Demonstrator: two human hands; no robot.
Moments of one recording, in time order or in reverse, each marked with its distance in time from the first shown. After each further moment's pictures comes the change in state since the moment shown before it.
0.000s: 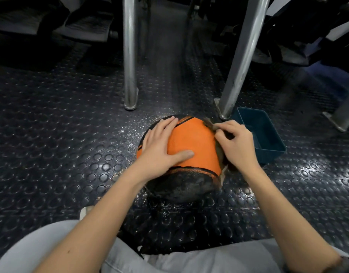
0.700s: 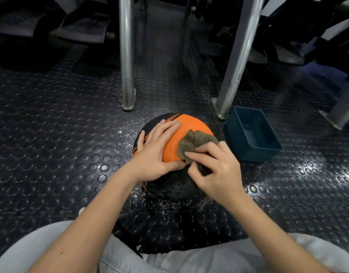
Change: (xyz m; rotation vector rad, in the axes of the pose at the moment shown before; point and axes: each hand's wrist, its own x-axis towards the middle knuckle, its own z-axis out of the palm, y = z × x) left_hand -0.004 -0.008 -0.006 0.099 -0.114 0.108; right_hand -0.058 -0.034 0.011 -0.062 0.130 -0.411
